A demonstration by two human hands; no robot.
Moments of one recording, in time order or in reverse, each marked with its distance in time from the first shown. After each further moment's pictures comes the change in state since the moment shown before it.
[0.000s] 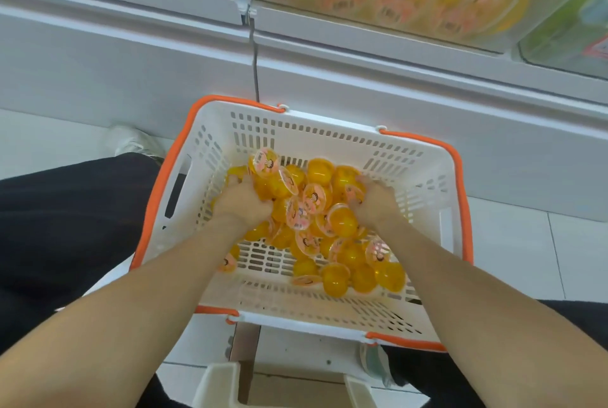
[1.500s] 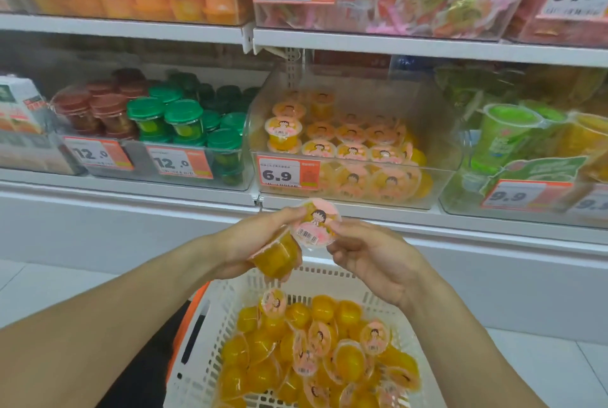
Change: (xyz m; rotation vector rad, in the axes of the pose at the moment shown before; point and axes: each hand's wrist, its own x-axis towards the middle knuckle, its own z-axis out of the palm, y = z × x) left_hand -0.131 0.141 -0.247 -0.845 -0.393 0.306; right_hand -0.104 -0.108 -0.207 1.516 -0.337 -0.202
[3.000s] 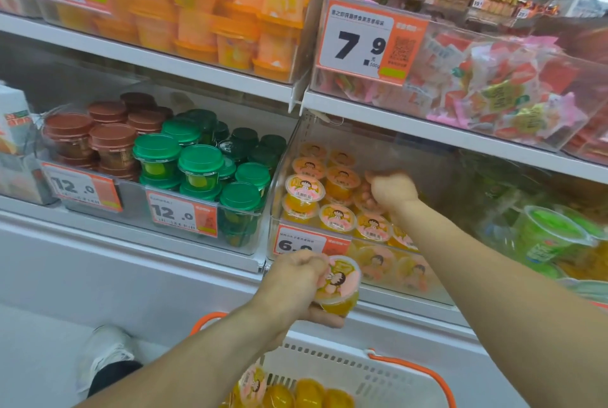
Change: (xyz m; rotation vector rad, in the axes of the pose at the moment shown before) left_hand 0.053 0.019 -0.010 -0.360 0.207 0.108; right_hand 0.187 -0.150 0.022 -0.803 0.524 -0.325
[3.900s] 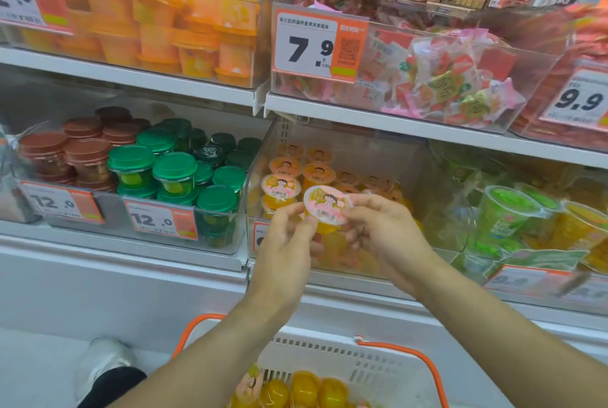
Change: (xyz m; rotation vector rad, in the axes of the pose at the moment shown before) left_hand -0.006 0.016 0.037 0.075 0.244 0.476; right_hand -0.138 0.009 -0.039 0.482 -0.239 -0.048
